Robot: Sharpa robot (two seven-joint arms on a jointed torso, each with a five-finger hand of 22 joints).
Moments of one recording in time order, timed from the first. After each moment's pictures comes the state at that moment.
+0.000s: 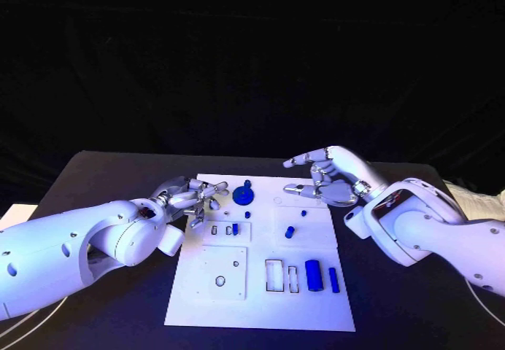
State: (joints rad) left arm 1.20 -0.94 -0.02 1.62 -0.29 -0.28 0.03; left_hand 1.23 -0.06 0.10 0.26 0.18 1.08 0.10 0.16 0.12 1.33 0.03 0.48 0.38 1.47 -0.04 1.45 1.29 0.12 1.41 0.06 1.15 0.92; right arm 1.13 -0.99 0.12 1.80 -1.21 -0.54 0.12; right_hand 1.34 -0.09 0.06 0.21 0.17 0.94 0.15 0.07 0.10 1.38 0.07 1.15 1.31 1.46 -0.02 1.51 1.31 0.06 1.44 0.09 1.42 1.27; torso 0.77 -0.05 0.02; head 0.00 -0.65
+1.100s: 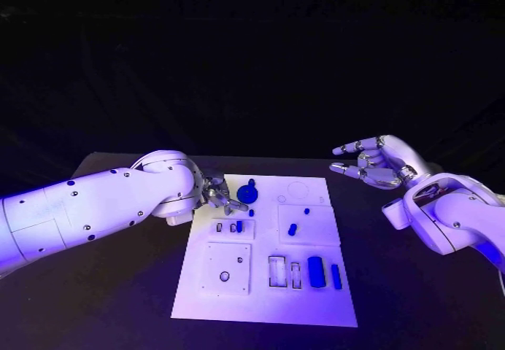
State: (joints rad) left arm 1.35 -0.73 -0.02 1.50 -1.11 0.16 -0.63; left_hand 1.09 0.04 -0.22 0.29 0.05 0.99 0.04 0.59 0.55 1.37 -0.03 1.24 1.18 1.46 -0.08 1.57 1.31 0.05 1.47 0.03 1.46 1.31; right arm 1.15 -1.04 0.12 1.68 -0.95 -0.54 0.12; right_hand 1.36 -0.07 0.06 0.21 0.18 0.96 0.15 0.07 0.11 1.37 0.06 1.13 1.29 1.46 -0.02 1.49 1.31 0.06 1.44 0.08 1.41 1.25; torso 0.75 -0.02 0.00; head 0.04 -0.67
